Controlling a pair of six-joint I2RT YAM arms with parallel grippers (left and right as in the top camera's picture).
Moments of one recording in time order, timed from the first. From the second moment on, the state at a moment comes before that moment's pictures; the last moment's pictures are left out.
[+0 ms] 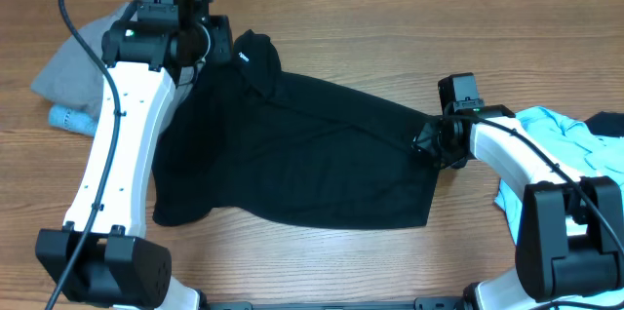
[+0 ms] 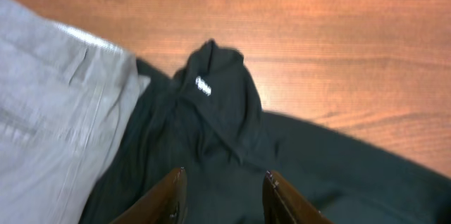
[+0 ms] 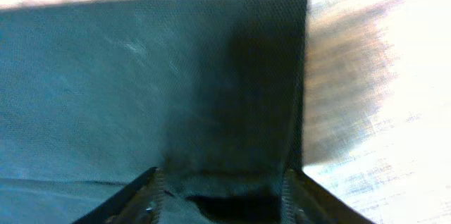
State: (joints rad) left arm -0.11 1.72 1.74 -0.93 0.08 -0.19; right arm 0.11 1.72 0.97 -0.60 -0.03 0.58
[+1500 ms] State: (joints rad) left arm -0.11 1.72 1.74 -1.18 0.08 -0.13; right arm -0.09 1.76 0.99 -0.51 -0.23 0.56
